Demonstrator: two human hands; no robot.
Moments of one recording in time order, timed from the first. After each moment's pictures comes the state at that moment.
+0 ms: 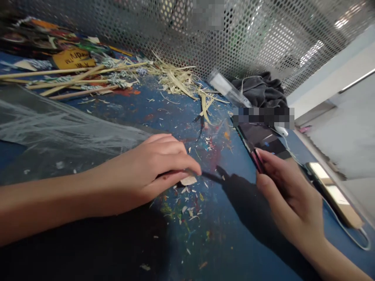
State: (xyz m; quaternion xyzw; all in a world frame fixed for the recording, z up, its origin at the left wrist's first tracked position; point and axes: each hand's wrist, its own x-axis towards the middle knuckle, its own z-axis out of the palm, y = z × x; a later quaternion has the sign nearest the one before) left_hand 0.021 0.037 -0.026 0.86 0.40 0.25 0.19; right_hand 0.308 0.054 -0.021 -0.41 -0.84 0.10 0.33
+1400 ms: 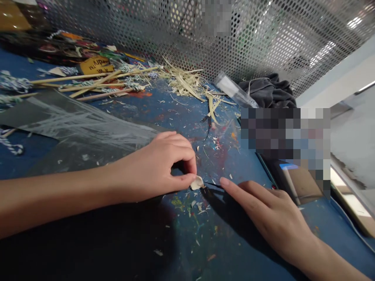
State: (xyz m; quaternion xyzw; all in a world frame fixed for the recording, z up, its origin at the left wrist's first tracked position) left_hand 0.026 0.034 -0.026 0.81 0.48 0.24 0.22; right_hand 0.305 0.043 -0.034 -0.22 -0.97 -0.06 0.10
